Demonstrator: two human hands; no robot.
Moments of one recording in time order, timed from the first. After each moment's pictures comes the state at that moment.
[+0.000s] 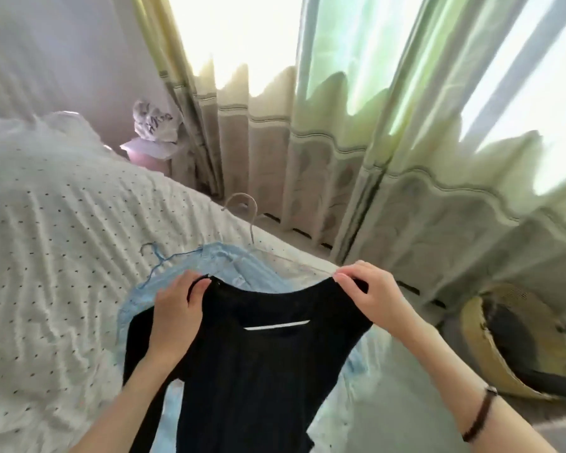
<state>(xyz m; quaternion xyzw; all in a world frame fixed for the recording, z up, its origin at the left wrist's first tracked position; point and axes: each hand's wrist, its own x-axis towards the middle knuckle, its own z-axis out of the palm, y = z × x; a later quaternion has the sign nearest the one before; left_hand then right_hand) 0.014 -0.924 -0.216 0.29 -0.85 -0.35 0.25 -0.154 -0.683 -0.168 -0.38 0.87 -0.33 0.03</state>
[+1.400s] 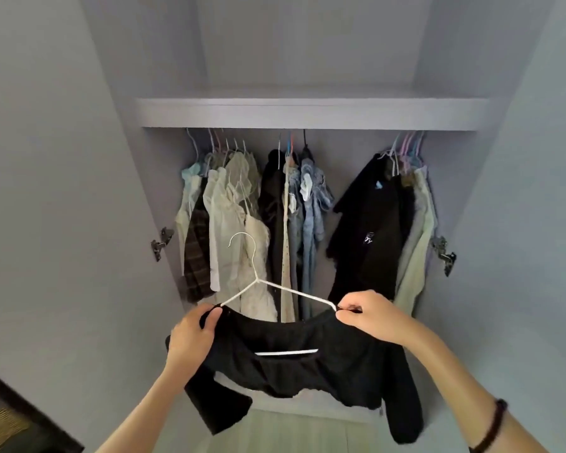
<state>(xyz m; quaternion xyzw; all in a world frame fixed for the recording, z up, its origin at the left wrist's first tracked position) -0.137 -0.083 -0.171 -0.54 -0.73 -0.37 -0.20 0.160 -0.068 -0.097 0.57 0.76 -0.29 -0.13</state>
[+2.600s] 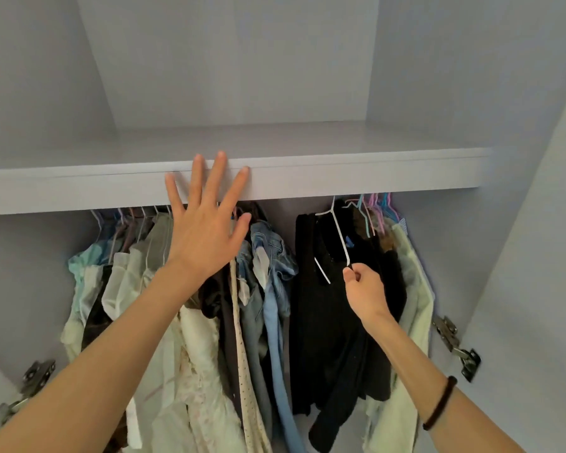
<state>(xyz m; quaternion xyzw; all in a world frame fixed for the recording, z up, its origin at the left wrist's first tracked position) -0.036 0.240 0.015 -0.76 -0.47 -0.32 0.32 0.198 0.188 -0.070 0.69 0.48 -0.24 -0.49</state>
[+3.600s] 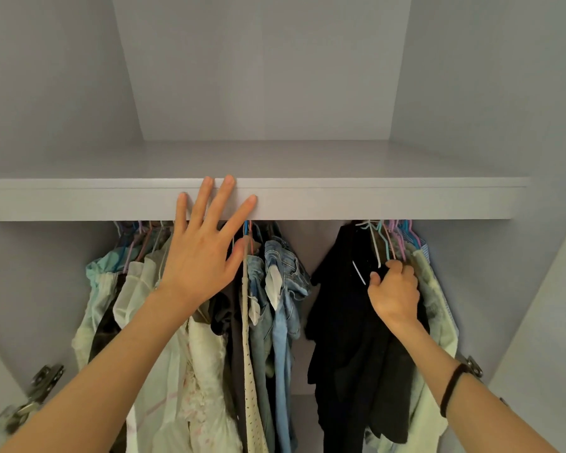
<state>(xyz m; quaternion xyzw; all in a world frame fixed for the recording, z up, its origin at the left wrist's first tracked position) -0.054 0.245 0.012 -0.76 -0.47 -0.30 0.34 0.238 0.248 -0.068 0.78 0.50 -0.03 -0.38</state>
